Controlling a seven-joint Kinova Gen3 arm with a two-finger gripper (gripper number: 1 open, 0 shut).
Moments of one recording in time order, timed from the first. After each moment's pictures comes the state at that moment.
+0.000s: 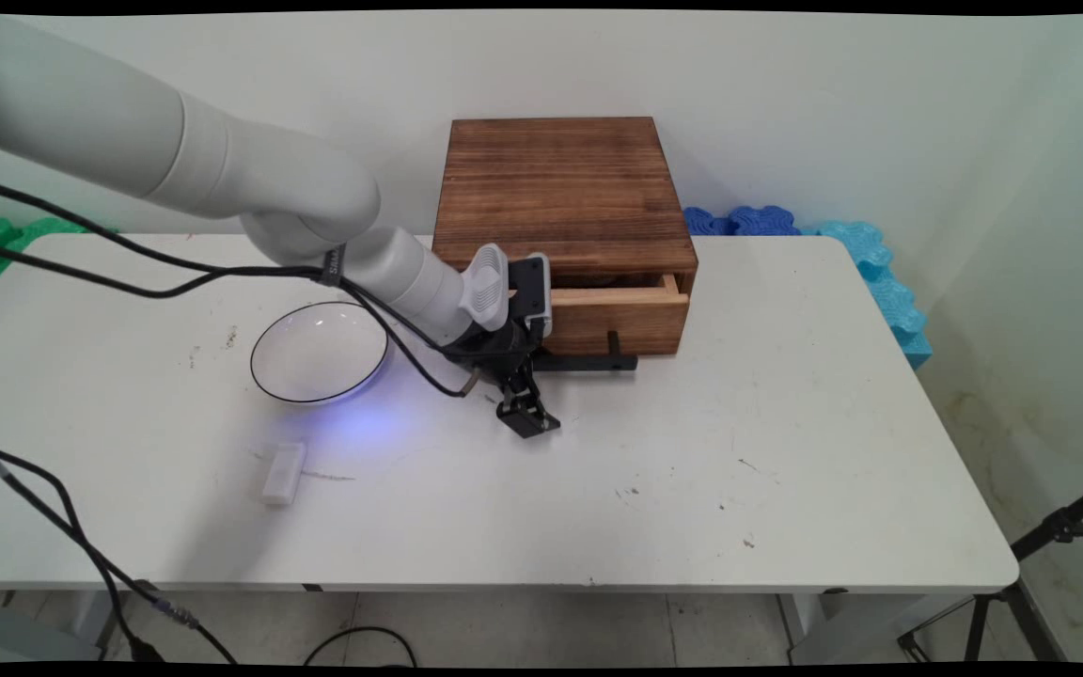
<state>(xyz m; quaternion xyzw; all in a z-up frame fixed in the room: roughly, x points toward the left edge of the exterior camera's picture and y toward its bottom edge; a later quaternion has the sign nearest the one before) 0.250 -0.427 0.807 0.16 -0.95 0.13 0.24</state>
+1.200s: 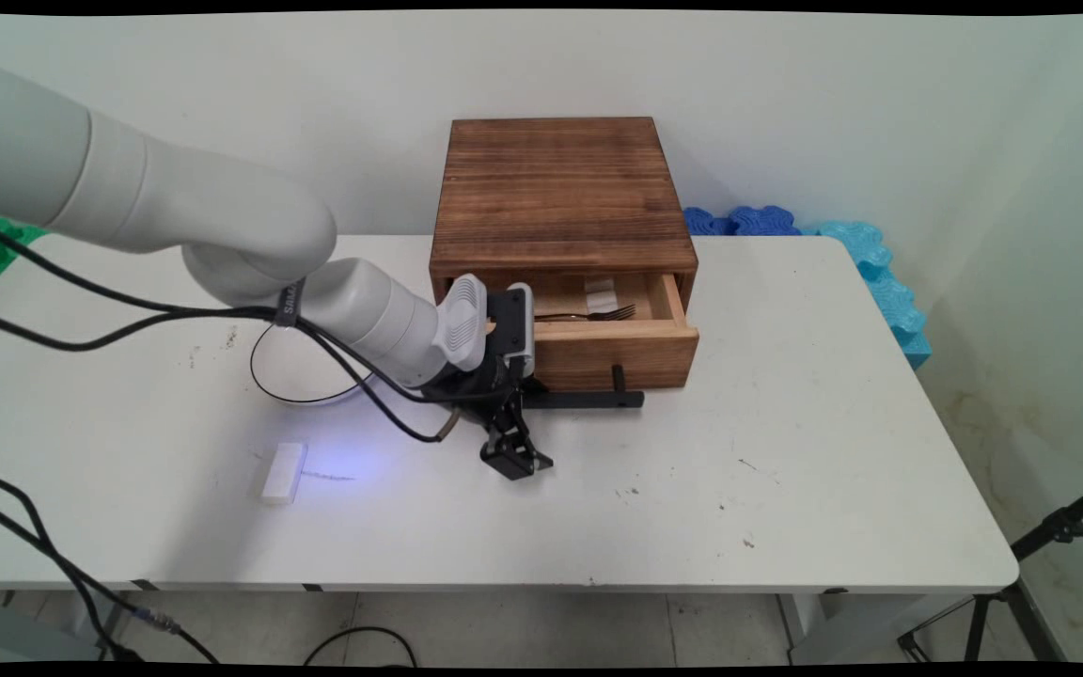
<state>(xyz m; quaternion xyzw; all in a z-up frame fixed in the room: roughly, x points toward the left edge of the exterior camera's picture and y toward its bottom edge) 0.248 -0.369 0.815 0.16 -0.95 0.12 0.25</state>
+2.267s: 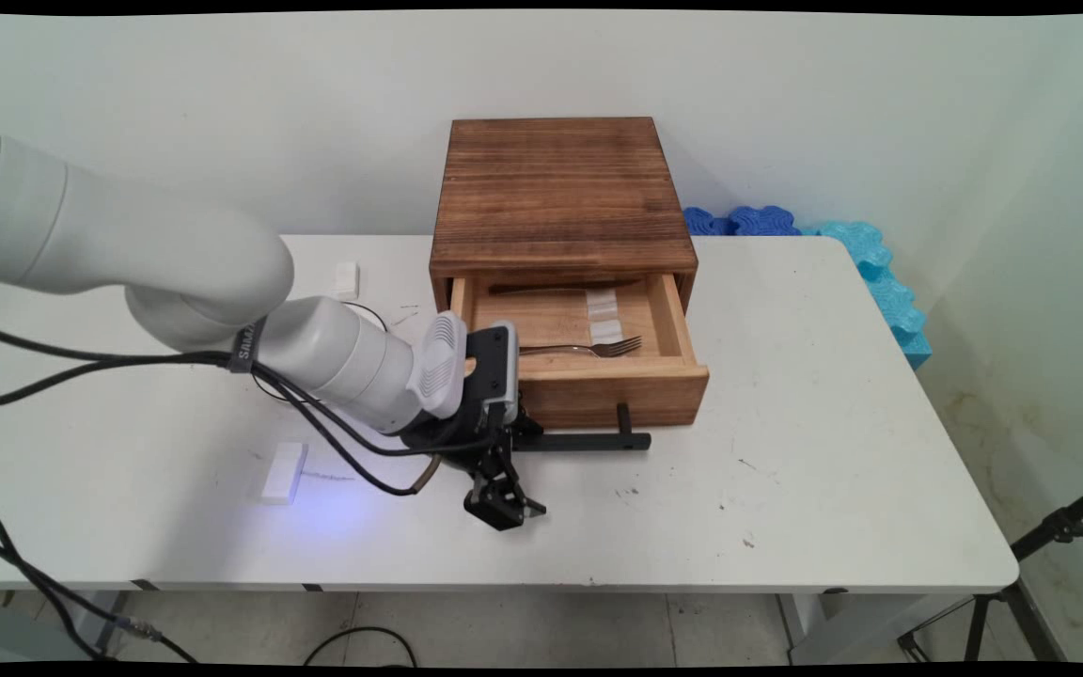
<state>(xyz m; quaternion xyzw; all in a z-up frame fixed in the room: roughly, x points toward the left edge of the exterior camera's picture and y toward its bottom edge) 0.243 -0.318 0.818 0.16 -0.95 0.10 0.27</state>
